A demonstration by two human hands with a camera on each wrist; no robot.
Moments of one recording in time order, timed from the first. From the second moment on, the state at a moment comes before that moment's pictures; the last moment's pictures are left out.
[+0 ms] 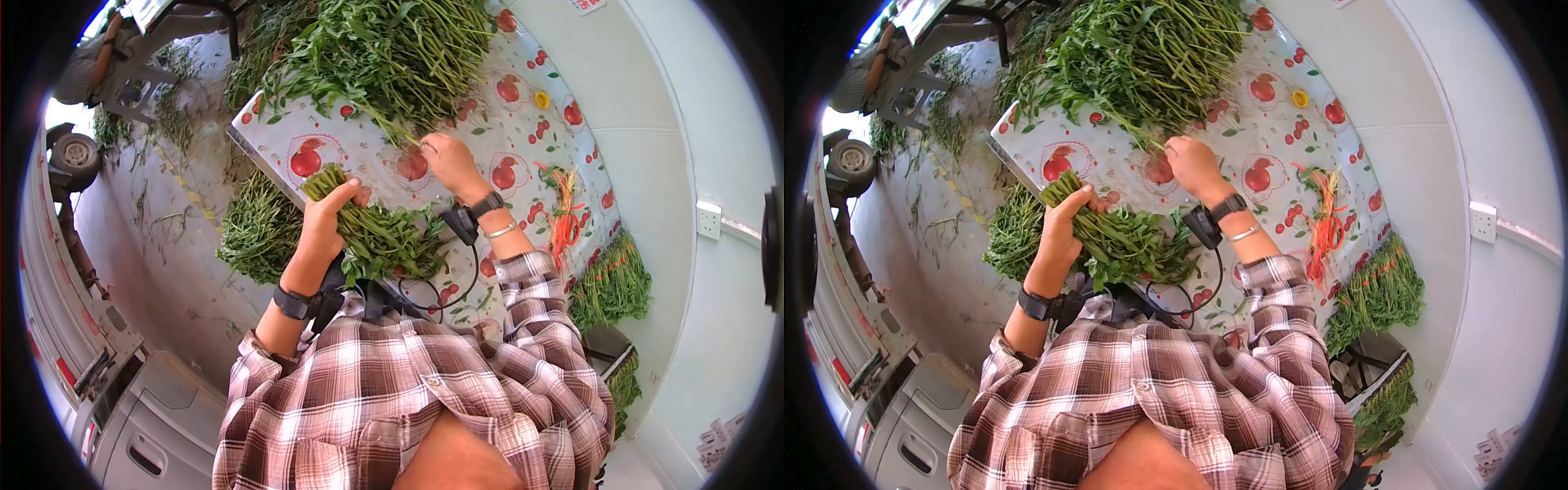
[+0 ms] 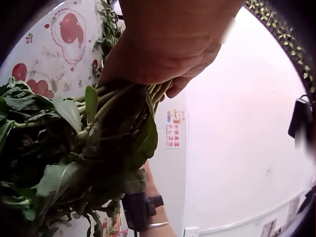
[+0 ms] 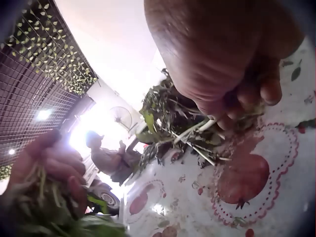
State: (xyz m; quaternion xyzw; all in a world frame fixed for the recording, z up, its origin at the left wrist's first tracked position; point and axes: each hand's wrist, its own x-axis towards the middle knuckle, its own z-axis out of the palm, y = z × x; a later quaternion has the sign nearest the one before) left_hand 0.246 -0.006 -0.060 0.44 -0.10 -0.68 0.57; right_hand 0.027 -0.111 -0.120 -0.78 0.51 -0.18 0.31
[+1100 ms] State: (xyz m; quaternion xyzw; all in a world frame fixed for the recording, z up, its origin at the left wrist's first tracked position) left_hand 0.192 0.025 -0.026 0.45 -0.41 -0.70 0.38; right_hand -0.003 -0.053 -0.018 -0.60 0.48 -0.35 0.54
